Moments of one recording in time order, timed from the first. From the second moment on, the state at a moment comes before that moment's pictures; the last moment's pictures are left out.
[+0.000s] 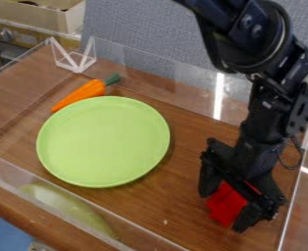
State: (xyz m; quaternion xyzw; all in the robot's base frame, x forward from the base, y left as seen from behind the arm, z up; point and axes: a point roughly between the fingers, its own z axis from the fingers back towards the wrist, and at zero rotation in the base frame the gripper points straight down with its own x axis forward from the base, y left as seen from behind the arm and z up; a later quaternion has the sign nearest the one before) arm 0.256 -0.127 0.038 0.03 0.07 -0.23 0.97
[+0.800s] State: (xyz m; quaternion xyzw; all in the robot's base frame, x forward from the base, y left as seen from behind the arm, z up) arm 0.286 -0.056 0.161 0.04 -0.03 -0.04 1.00
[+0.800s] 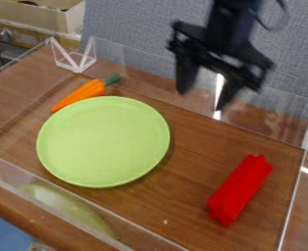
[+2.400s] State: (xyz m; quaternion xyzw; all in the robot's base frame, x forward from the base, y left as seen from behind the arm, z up) arm 0.322 -0.020 0.109 0.03 0.03 0.09 0.99
